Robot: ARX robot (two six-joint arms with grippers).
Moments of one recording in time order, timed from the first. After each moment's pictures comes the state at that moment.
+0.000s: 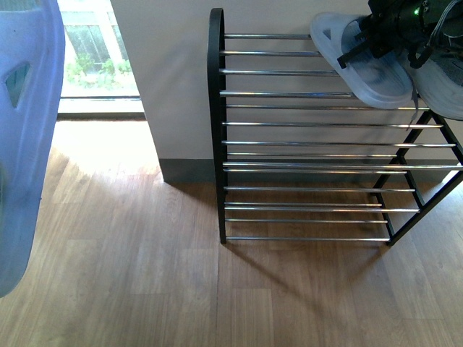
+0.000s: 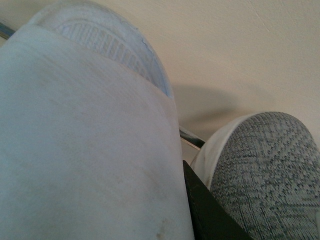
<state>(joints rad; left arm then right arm) -0.34 1.18 0.24 0.56 -0.46 0.12 0.12 2.44 1.67 0.36 0.19 -0.57</state>
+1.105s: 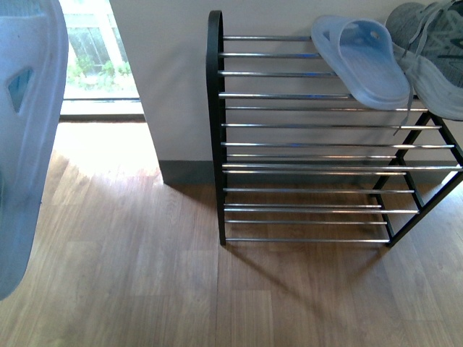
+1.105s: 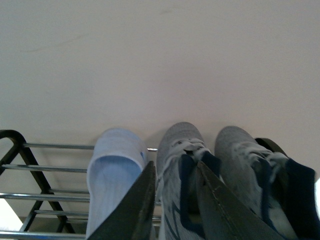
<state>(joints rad) -0.34 1.18 0.24 0.56 -0.46 0.12 0.00 1.49 0.54 0.96 0.00 -0.01</state>
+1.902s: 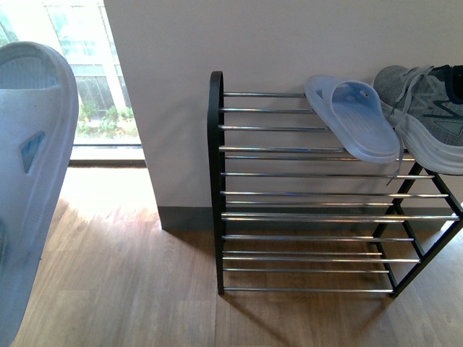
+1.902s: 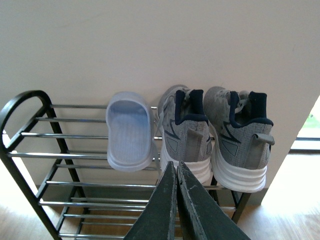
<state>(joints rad) -0.34 1.18 0.24 0.56 -0.46 0.12 0.00 1.03 0.09 0.95 0.00 -0.01</state>
